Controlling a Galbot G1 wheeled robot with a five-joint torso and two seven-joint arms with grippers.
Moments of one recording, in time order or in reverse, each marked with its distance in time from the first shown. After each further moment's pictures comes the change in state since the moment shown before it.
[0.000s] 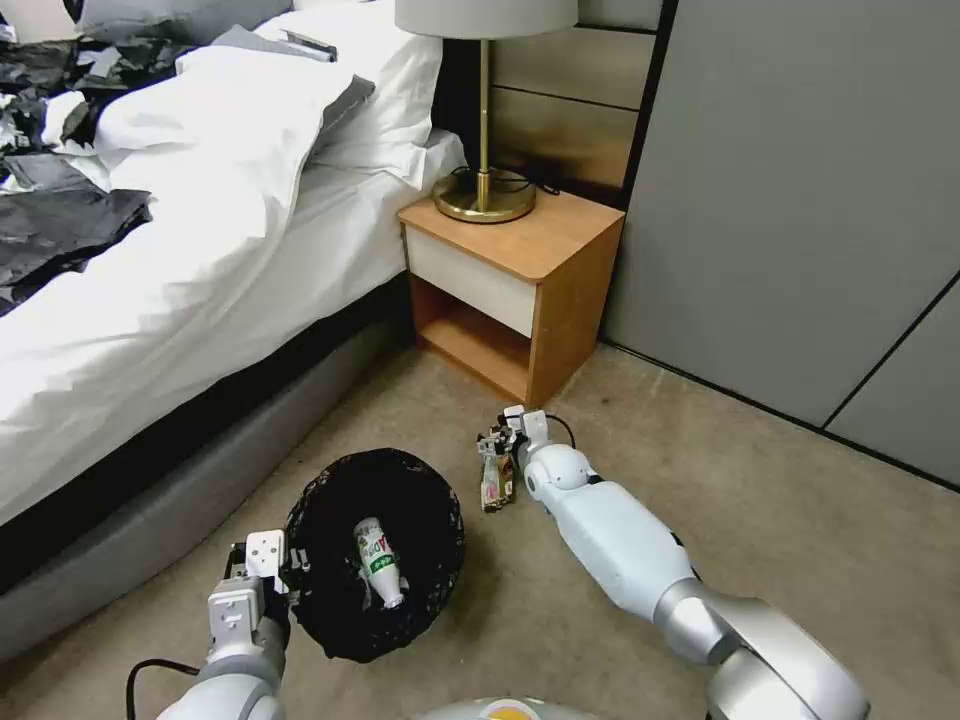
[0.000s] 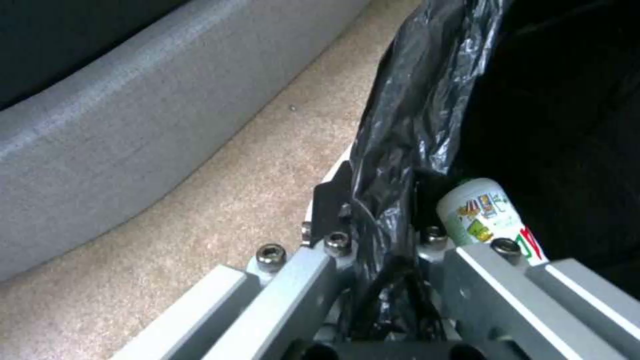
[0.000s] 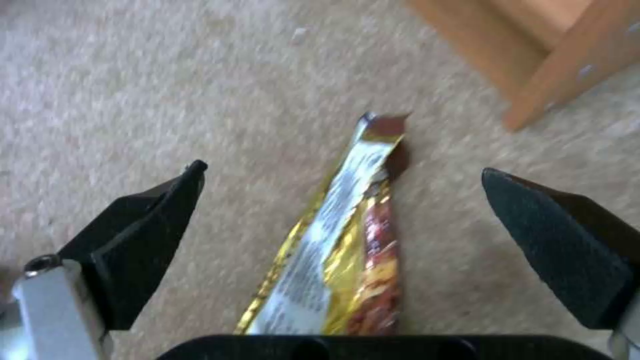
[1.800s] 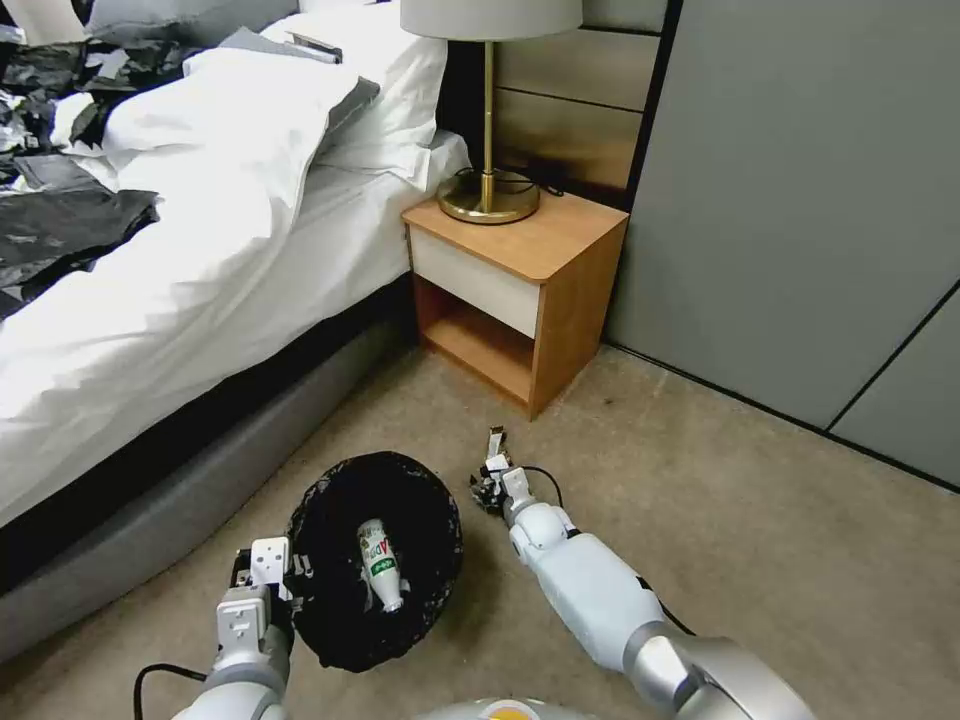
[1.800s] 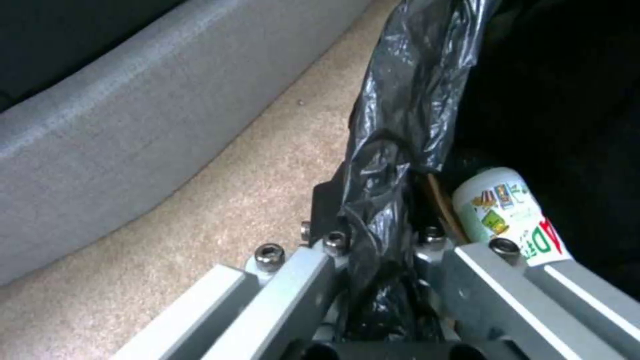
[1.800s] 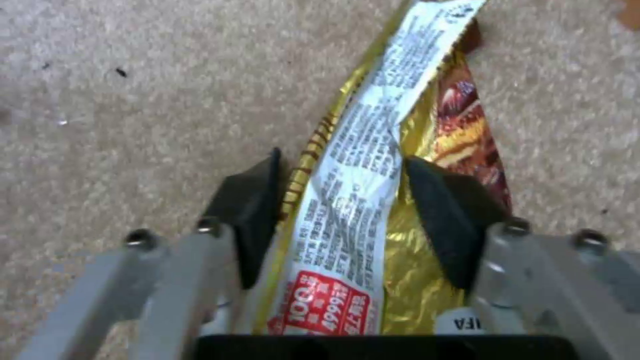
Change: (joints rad) left arm 0.012 0.017 0.007 0.035 0.013 0.008 0.000; right arm -0.085 0.078 0.055 -0.162 -0.229 0.216 -0.028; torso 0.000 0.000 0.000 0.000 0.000
